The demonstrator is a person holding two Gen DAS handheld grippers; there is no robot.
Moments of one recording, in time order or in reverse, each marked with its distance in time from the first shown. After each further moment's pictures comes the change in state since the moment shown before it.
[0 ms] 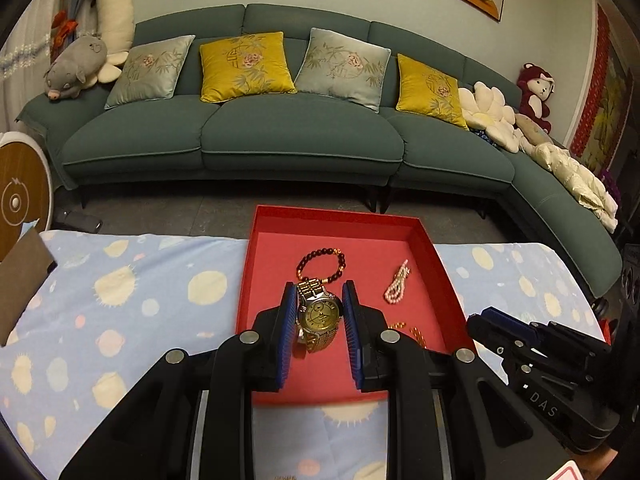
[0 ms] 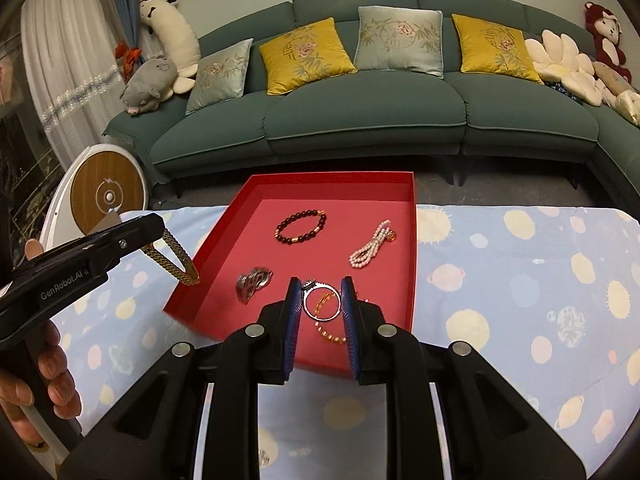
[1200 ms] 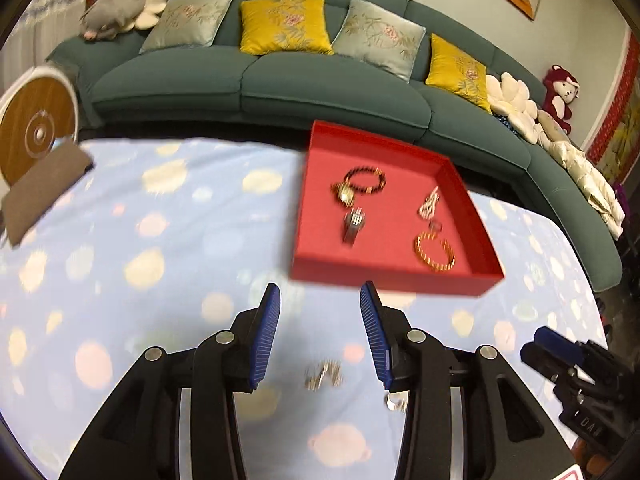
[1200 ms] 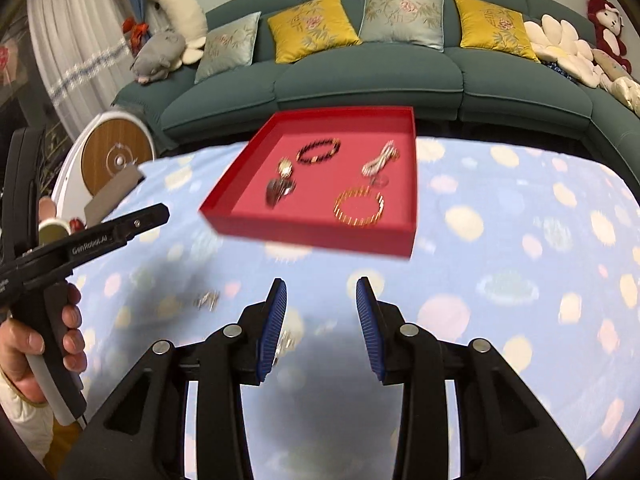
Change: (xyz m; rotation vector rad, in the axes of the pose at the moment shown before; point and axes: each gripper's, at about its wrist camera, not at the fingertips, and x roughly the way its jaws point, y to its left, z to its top) left arm -0.058 0.054 -0.099 -0.135 0.127 0.023; right arm -0.070 0.033 -0.096 -0.040 0.098 0.002
